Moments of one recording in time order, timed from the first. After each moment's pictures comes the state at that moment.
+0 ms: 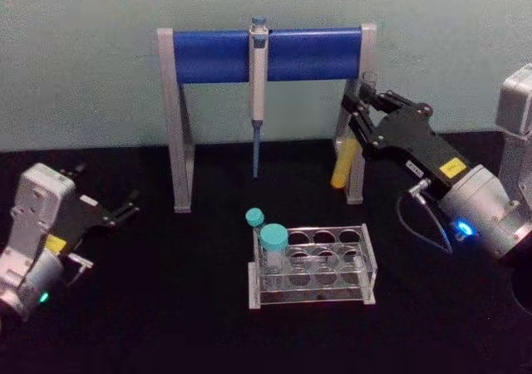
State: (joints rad) left arm -0.20 0.60 0.45 -1.41 -0.25 -0.12 0.03; right arm 0.21 0.38 -0.27 -1.62 0.42 -0.11 0.39
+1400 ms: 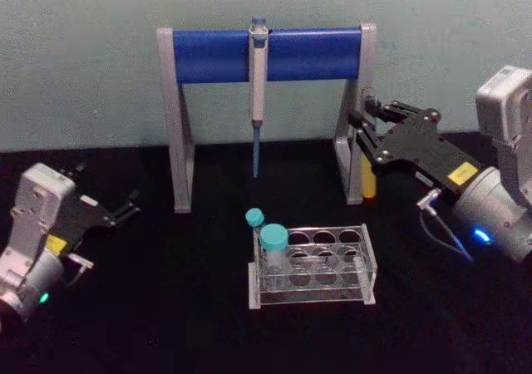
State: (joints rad) left arm -0.20 0.60 0.45 -1.41 -0.25 -0.12 0.03; right arm 0.19 0.53 -0.33 -1.75 0.31 -0.01 0.28
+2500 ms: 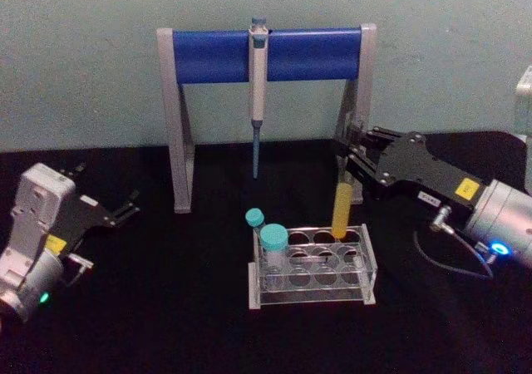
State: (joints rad) left arm -0.20 0.60 0.45 -1.41 -0.25 -0.12 0.03; right arm 0.20 0.57 -0.32 -1.72 0.61 0.04 0.56
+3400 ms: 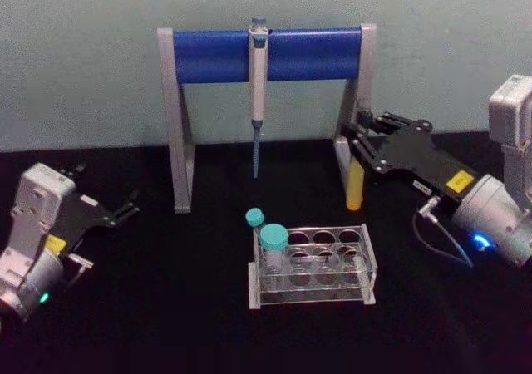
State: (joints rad) left arm -0.20 0.60 0.45 -1.41 -0.25 -0.12 0.03; right arm 0.21 0.51 -0.32 -1.66 0.41 -0.06 0.42
